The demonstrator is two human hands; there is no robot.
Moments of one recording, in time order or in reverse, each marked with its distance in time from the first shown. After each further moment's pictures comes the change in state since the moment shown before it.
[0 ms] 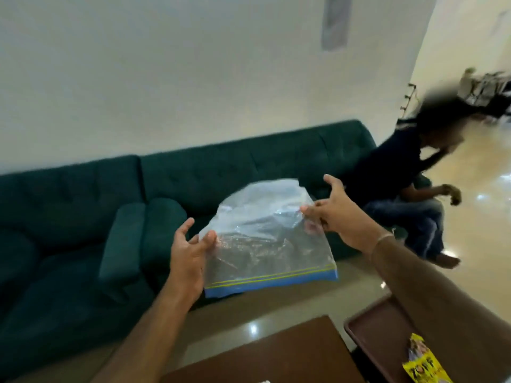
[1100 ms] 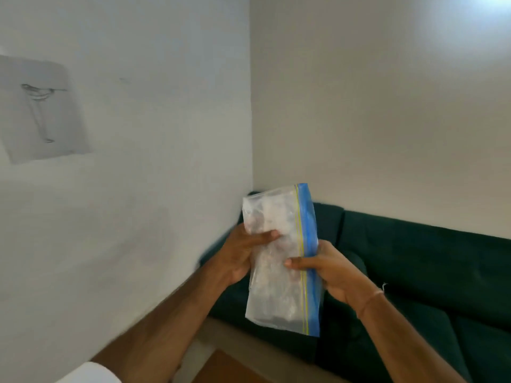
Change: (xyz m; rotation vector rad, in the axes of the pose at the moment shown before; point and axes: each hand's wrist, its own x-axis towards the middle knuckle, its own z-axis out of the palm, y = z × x) left_hand -0.182 0.311 -0.310 0.062 0.037 0.241; right_hand -0.151 -0.151 0.465 0.049 -0.930 -0.057
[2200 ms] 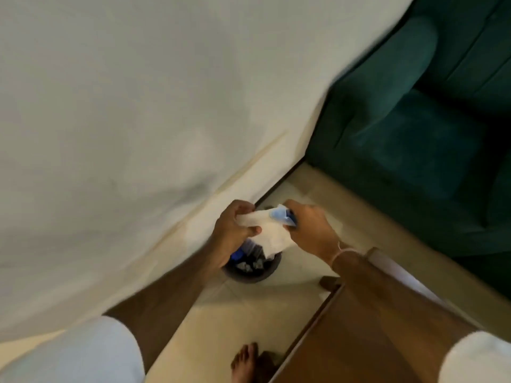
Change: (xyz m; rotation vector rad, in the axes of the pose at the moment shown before) left_hand -0.061 -0.399 -0.701 0.430 0.701 -0.548; right_hand 0.429 0.548 0.444 -0.932 -0.353 0.210
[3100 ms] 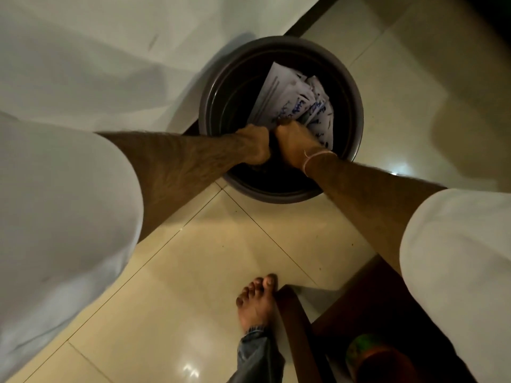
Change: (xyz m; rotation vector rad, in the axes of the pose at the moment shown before) left_hand 0.175 -0.419 0.090 1.097 -0.416 -0.262; right_hand 0.212 0.210 0.410 -0.460 -0.334 -0.085
